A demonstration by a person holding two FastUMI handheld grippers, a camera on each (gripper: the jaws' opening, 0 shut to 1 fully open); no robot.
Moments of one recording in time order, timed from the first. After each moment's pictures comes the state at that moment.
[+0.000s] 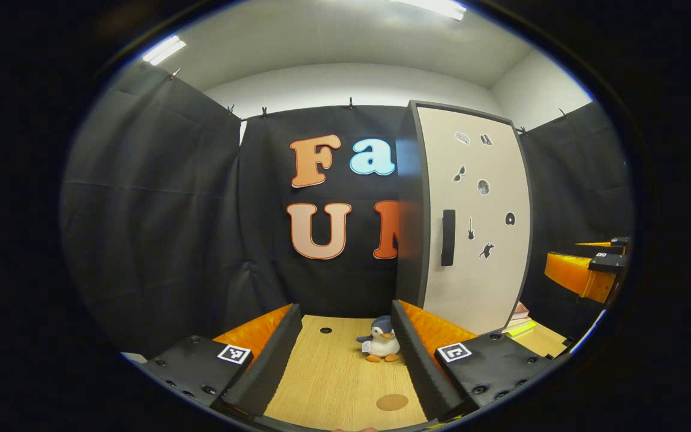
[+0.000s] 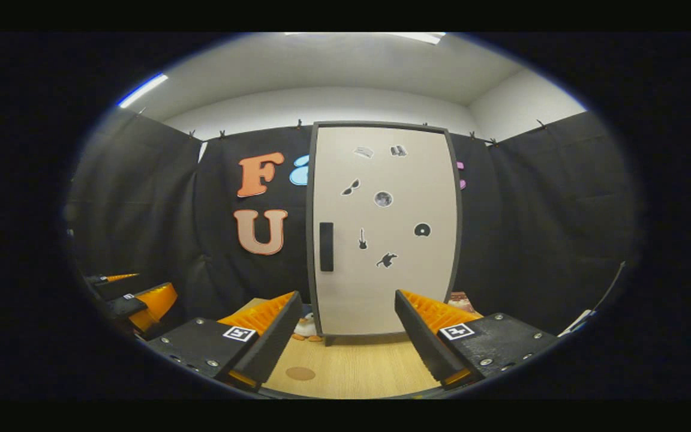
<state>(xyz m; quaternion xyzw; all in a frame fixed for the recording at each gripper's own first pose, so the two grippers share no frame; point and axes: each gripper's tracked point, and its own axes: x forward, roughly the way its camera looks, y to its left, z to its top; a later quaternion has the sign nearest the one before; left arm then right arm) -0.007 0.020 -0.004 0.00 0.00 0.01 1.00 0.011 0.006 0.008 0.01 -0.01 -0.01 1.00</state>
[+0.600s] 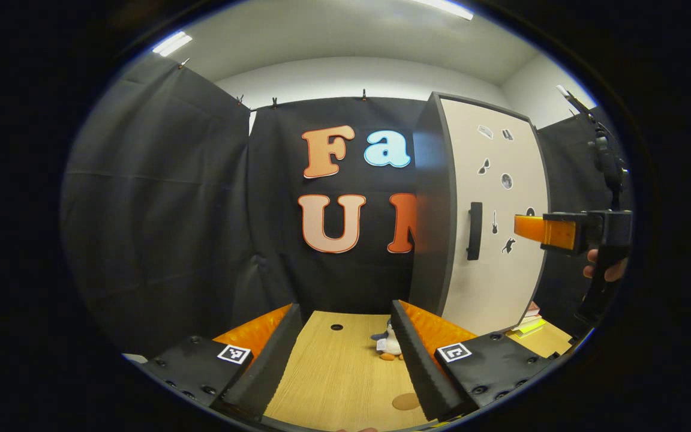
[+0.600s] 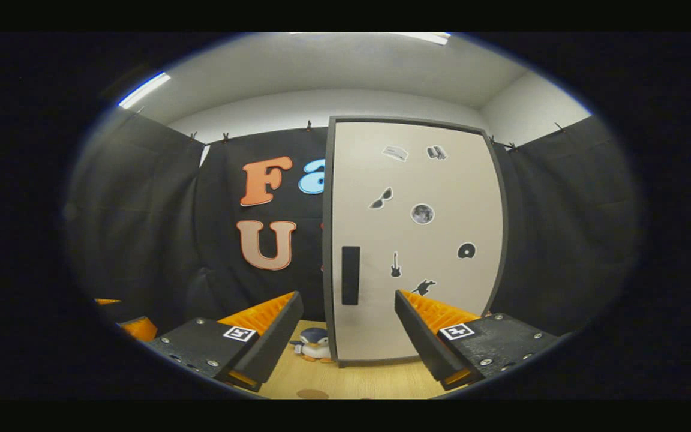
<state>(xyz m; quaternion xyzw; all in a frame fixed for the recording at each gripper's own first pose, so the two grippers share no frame) 0.025 0.072 -0.027 -0.01 0.03 0.02 1.00 0.138 0.050 0.050 0.00 -0.03 0.01 1.00</state>
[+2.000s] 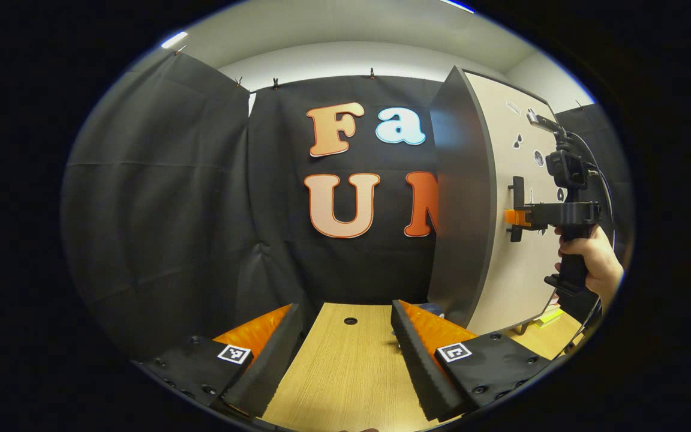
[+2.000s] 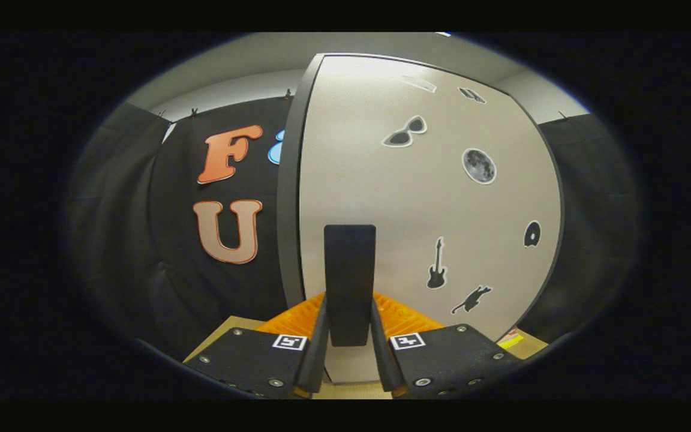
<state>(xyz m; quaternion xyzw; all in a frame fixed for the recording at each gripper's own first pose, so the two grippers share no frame) 0.091 0.115 -0.062 0.00 0.06 0.02 1.00 0.315 0.047 0.001 0.01 0.01 -0.04 1.00</state>
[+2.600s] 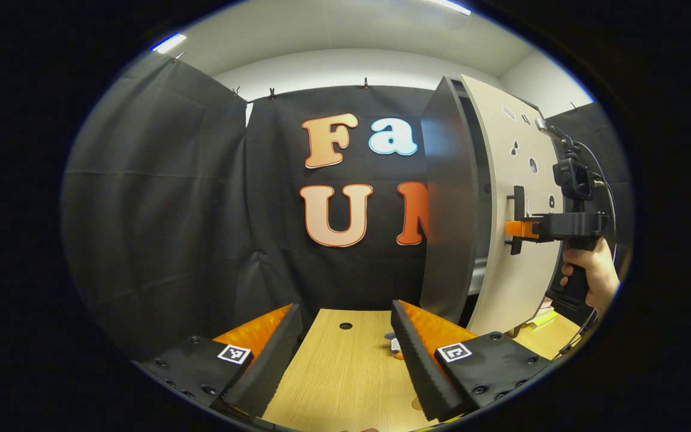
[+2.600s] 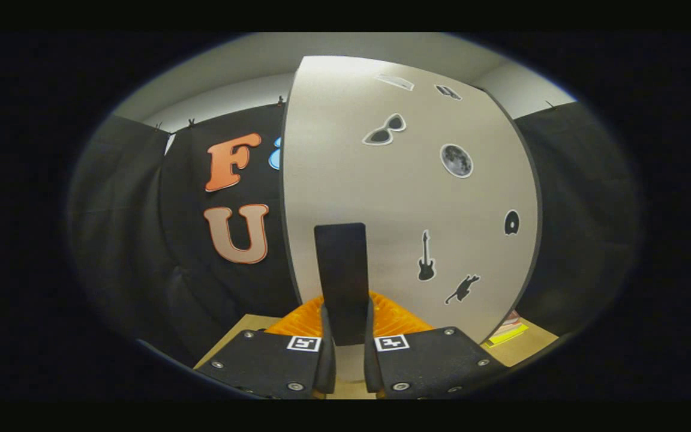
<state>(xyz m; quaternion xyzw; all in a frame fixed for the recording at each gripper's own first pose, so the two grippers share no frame) 0.064 0.088 -0.040 0.01 0.04 0.01 1.00 0.281 0.048 0.010 0.06 0.03 -0.03 1.00</state>
